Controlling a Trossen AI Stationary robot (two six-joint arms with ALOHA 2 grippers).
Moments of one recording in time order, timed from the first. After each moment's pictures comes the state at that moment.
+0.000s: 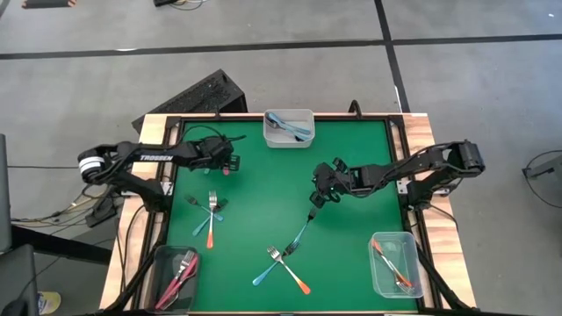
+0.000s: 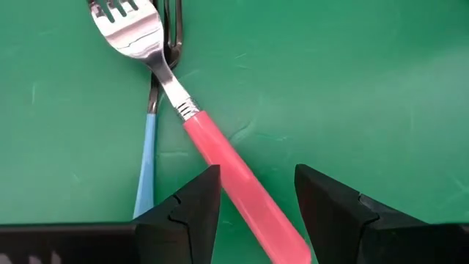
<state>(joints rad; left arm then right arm) 0.51 1.38 0.61 -0.40 -0.29 -0.83 0.00 1.49 0.73 -0.12 0.39 0.46</state>
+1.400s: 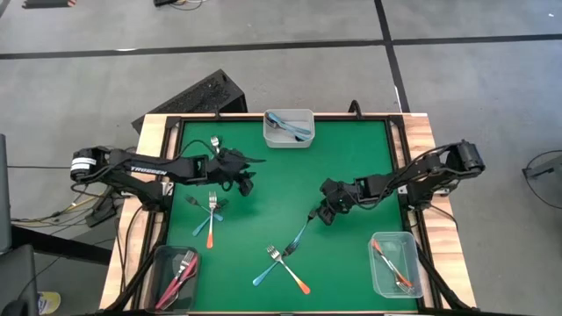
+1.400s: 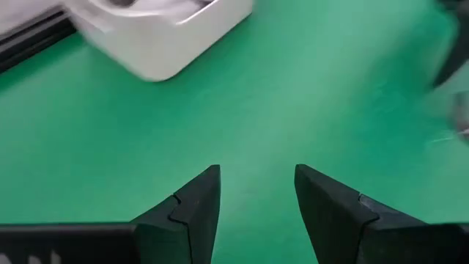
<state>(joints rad) 0.18 1.29 0.61 -0.06 -0.29 -0.40 0.08 1.49 0.55 0.06 0.05 0.75</state>
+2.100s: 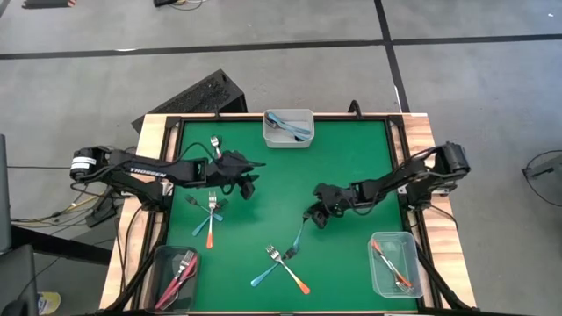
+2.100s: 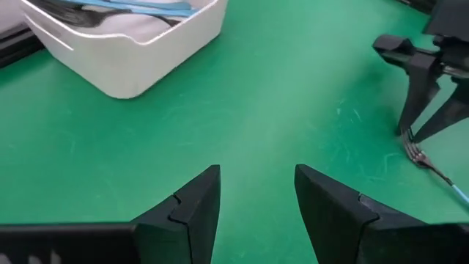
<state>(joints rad) 0.12 1.30 0.61 0.02 -0.29 -0.43 0.10 1.65 0.54 0.31 0.05 0.75</state>
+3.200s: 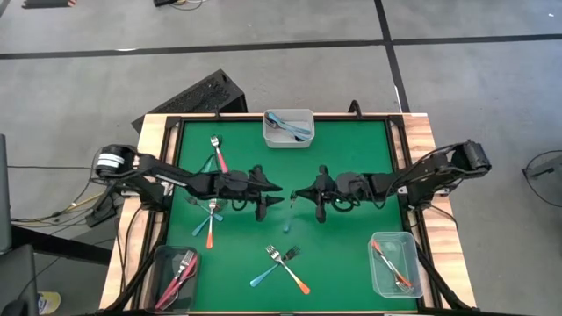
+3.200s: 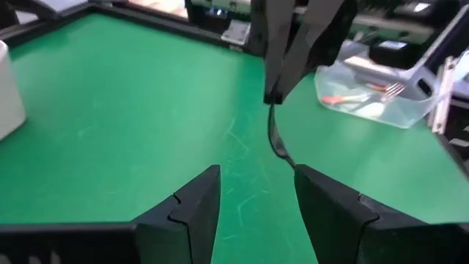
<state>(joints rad) -0.02 1.55 0.66 0.54 -0.08 -0.27 0.10 1.43 0.57 0.57 0.18 0.20</state>
